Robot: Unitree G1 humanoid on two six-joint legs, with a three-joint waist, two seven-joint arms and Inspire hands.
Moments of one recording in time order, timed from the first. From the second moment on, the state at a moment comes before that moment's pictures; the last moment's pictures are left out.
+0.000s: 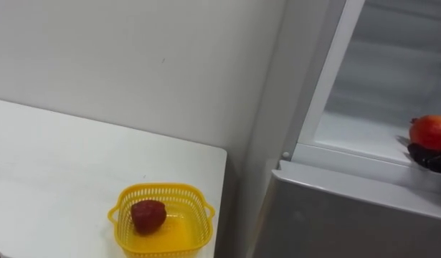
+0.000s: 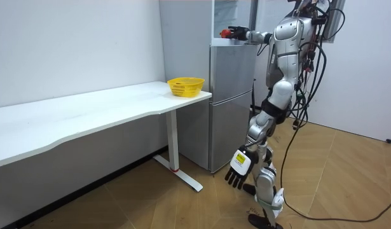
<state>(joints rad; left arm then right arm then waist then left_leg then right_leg) 0.31 0.33 0.15 0.94 0.43 0.14 -0.07 -0.54 -0.75 -0.14 0.70 0.40 0.02 -0.02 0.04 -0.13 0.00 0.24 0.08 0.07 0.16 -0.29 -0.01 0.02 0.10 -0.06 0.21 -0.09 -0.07</state>
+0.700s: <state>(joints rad) 0.30 0.34 0.09 0.97 0.43 0.14 -0.07 -0.57 -0.75 -0.07 0.69 0.41 0.01 0.00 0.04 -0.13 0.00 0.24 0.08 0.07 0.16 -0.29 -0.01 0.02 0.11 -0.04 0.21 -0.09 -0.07</state>
